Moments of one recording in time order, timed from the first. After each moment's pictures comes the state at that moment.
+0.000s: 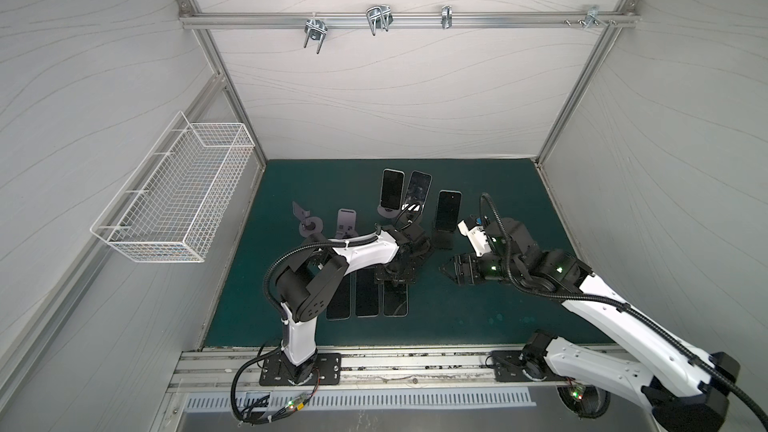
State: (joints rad) left arm -0.79 1.87 1.20 -0.85 -0.02 -0.82; right arm 0.80 0.93 0.96 -0.80 -0.25 0.52
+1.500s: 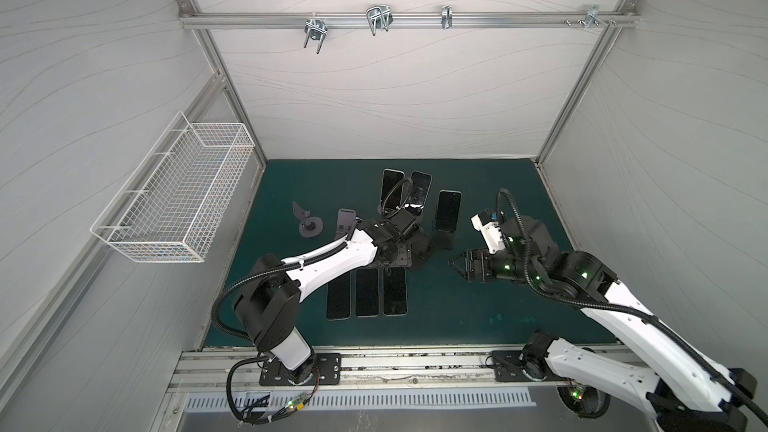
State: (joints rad) left arm -0.79 1.58 1.19 -0.87 -0.20 -0.81; right arm 0.81 0.88 1.07 -0.92 -0.17 0.56
